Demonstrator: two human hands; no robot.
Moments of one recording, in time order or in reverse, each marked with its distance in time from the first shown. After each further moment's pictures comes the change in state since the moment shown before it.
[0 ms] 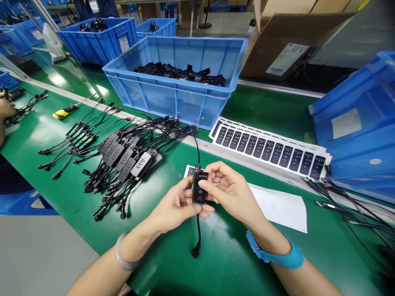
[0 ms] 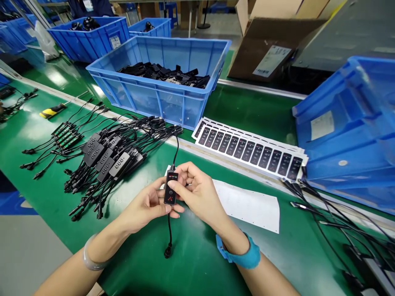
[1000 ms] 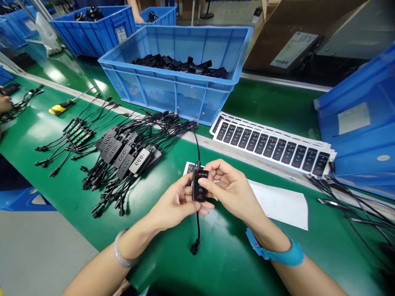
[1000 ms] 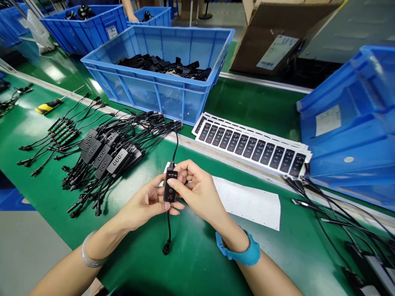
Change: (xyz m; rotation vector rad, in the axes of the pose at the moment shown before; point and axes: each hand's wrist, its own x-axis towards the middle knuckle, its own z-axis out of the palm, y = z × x) left_hand 0.000 -0.004 -0.001 -0.014 0.003 0.009; right_hand 0.000 0.002 -0.001 -0.080 0.016 -0.028
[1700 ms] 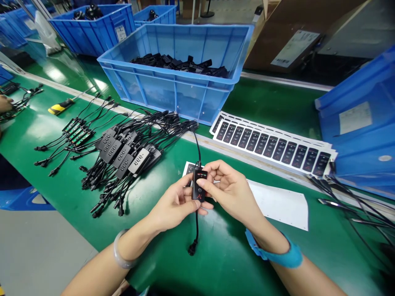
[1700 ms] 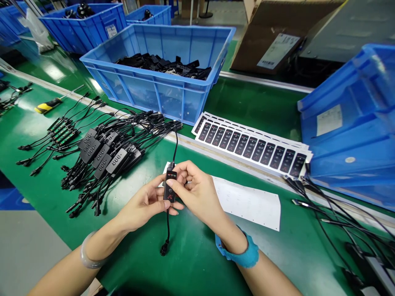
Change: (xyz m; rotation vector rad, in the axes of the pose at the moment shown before) left_hand 0.001 -0.001 0.003 0.018 0.011 0.013; right_hand -0.002 0.004 0.001 -0.093 0.041 -0.034
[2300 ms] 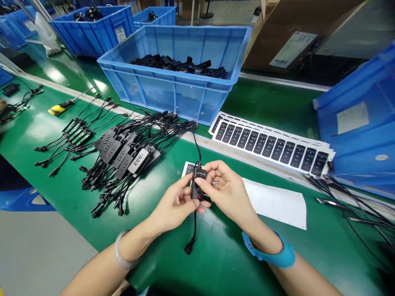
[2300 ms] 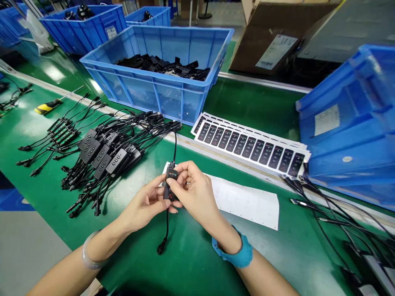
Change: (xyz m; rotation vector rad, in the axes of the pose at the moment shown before) left_hand 0.001 -0.001 0.006 0.088 0.063 0.023; right_hand -0.001 0.008 0.005 -0.029 0.089 0.049
